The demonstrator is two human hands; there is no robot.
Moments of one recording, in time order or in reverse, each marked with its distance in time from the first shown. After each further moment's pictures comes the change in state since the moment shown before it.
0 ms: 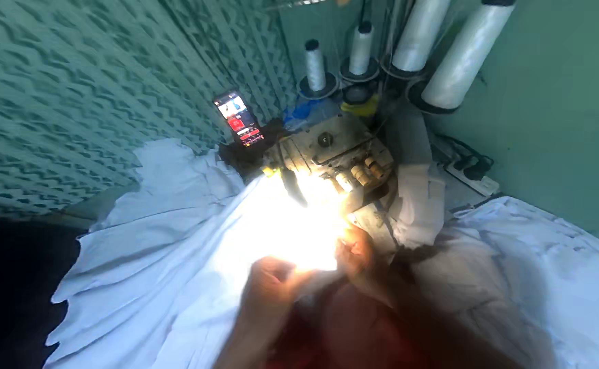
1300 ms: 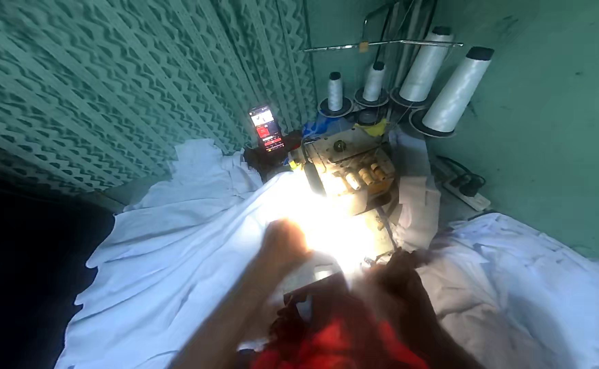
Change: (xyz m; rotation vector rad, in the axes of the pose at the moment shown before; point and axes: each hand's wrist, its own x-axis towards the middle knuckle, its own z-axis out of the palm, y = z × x) left_hand 0.039 -0.015 -0.005 0.982 -0.045 0.500; right_hand -0.086 -0.057 -0.027 0.260 -0.006 0.135
